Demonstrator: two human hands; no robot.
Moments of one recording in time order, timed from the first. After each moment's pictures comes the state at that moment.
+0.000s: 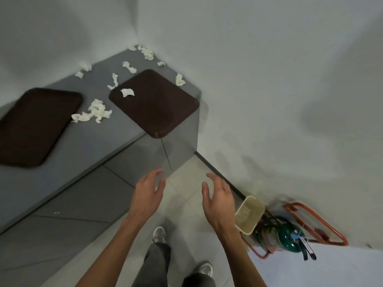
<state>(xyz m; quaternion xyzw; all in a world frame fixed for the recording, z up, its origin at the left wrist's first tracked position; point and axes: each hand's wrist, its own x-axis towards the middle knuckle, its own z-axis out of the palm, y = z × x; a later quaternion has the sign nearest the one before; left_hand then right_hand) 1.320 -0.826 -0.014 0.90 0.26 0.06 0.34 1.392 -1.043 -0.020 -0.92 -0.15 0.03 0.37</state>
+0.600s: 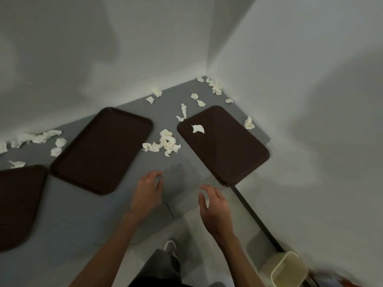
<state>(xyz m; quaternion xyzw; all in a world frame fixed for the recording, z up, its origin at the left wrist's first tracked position) 1.320 -0.501 -0.008 0.89 0.33 0.13 0.31 1.419 -0.732 0.012 -0.89 -0.27 0.11 0.35</state>
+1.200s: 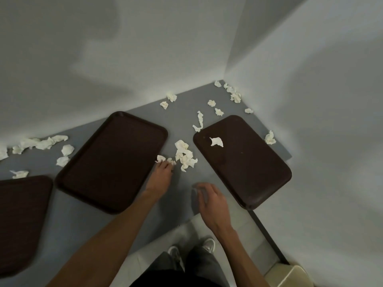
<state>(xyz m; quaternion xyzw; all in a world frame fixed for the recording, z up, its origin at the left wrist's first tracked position) 1.406 -0.363 -0.091 0.96 0.24 0.01 0.16 1.457 -0.609 0.008 -0.87 -0.34 0.11 0.33</state>
